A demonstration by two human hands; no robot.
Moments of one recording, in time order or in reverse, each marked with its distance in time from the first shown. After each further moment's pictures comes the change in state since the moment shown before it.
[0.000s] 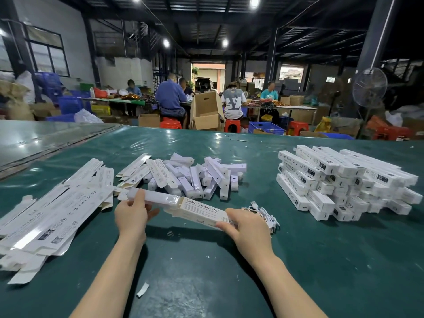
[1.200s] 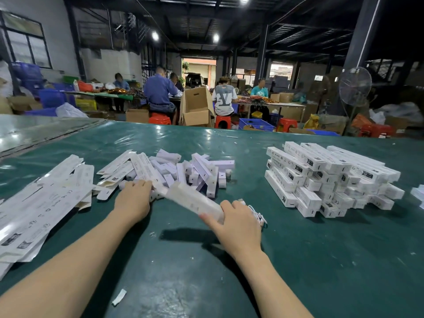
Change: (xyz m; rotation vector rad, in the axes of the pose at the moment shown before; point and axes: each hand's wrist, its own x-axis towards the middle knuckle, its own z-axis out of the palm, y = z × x) left_hand 0.052 -0.016 0.028 1.612 -0.433 0.691; right_hand 0.004 -0.002 0.003 -0.160 0.055 0.220
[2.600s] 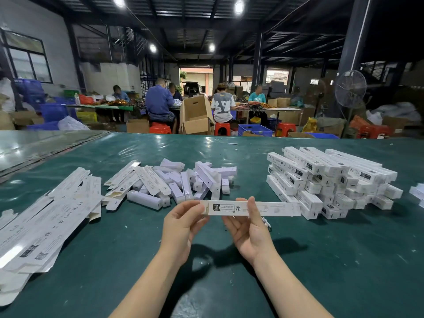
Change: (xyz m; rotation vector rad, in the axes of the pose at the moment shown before) left_hand -0.088 0.101 -0.046 -2.087 -0.052 -0.282; right_hand 0.005 -0.003 -0.011 2.136 -0.093 0.596
